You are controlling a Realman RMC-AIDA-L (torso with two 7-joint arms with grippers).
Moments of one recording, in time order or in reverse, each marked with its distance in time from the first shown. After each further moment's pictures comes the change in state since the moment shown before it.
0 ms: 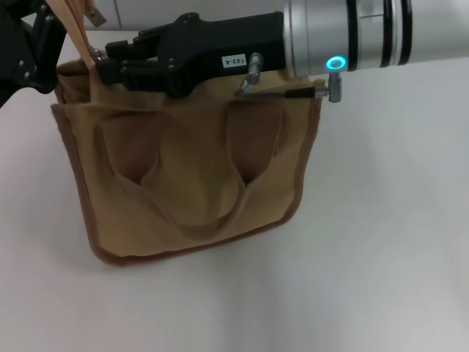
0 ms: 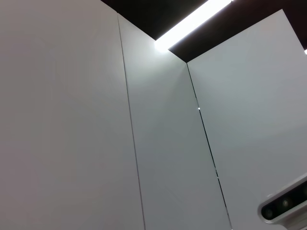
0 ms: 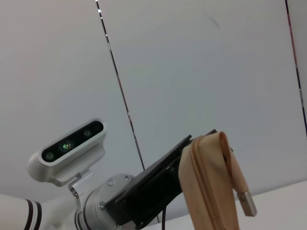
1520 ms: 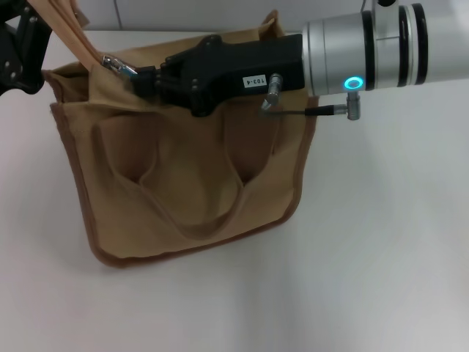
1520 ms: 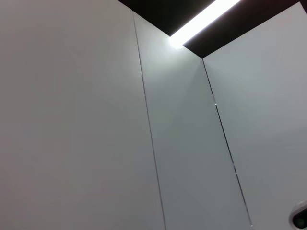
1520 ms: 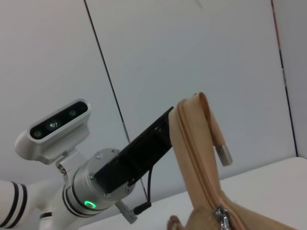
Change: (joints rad) left arm 0.022 0.002 -0.028 -0.001 -0.003 -0.014 0.004; right arm -0.073 -0.008 -0.014 -0.043 -0.040 0.003 0.027
